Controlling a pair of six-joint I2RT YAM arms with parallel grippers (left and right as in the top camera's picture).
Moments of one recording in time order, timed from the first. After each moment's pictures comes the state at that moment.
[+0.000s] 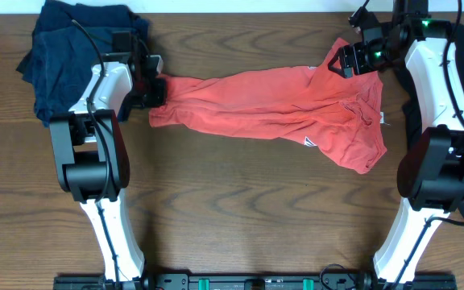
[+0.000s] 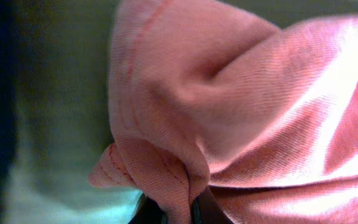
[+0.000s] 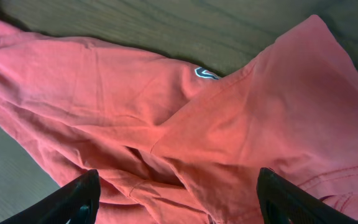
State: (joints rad) left arm 0.04 2.24 1.68 -0.85 0.23 0.07; right arm -0.07 2.15 1.96 -1.01 -0.47 -0.31
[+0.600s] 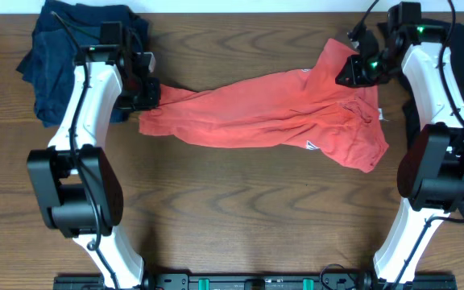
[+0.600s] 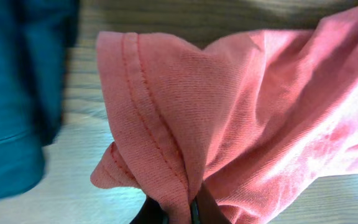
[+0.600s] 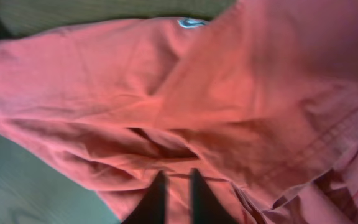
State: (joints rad) left arm 0.03 1.96 1.64 -1.06 0.15 0.04; right arm -0.07 2.15 1.87 -1.05 -0.47 -0.19
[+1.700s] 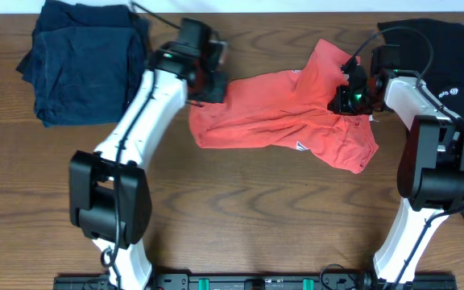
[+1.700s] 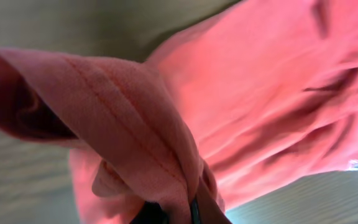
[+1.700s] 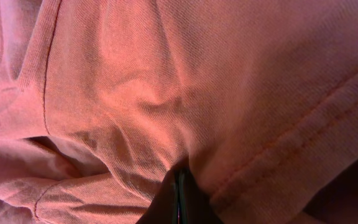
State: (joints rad) left arm -0.33 1.94 1.64 -0.82 0.18 -0.10; right arm -0.07 2.15 1.47 -0.63 -0.47 -0.03
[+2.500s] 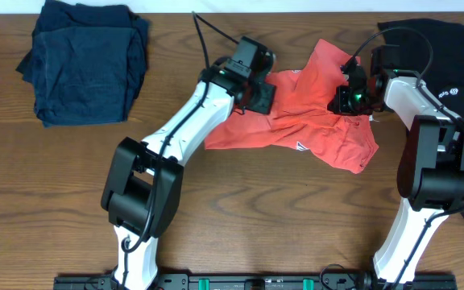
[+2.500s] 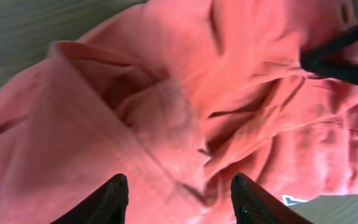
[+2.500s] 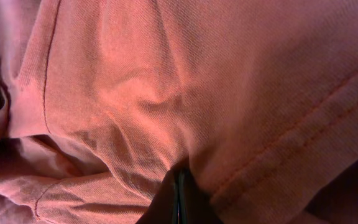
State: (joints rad) left arm -0.53 2.05 1.64 -0.63 0.19 -0.20; right arm -0.07 2.15 1.47 -0.63 -0.47 -0.03
